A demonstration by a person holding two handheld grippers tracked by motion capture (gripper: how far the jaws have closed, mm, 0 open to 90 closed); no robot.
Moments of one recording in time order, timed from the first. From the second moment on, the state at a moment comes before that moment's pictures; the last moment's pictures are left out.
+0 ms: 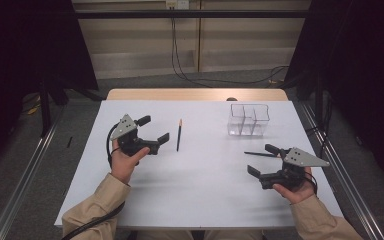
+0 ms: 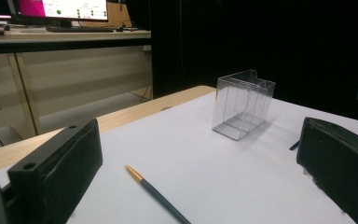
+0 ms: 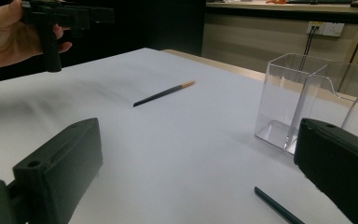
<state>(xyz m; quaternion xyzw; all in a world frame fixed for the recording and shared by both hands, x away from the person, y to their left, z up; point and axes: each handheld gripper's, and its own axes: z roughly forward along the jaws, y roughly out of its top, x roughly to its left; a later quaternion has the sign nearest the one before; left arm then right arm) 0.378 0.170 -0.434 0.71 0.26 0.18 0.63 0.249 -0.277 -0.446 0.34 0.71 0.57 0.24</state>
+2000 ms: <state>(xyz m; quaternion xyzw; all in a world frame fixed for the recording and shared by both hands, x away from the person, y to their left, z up) 0.433 0.107 -0.451 0.78 0.34 0.16 0.51 0.248 -0.278 -0.447 0.34 0.71 0.57 0.23</state>
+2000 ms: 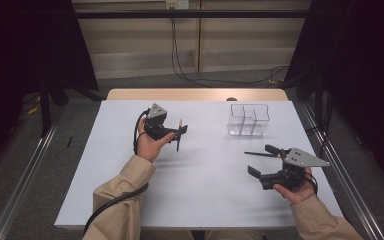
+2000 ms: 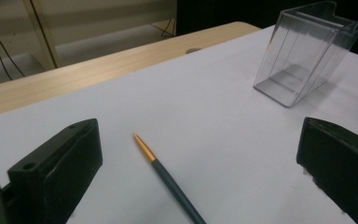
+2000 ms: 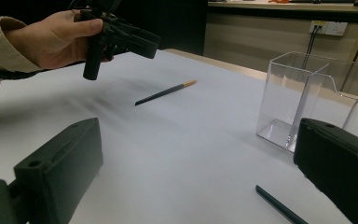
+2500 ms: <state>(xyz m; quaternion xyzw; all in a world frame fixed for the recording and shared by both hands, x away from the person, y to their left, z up) 0.444 0.098 -0.450 0.81 0.37 0.12 0.44 0.248 -0.277 -0.447 0.34 0.71 0.57 0.23</state>
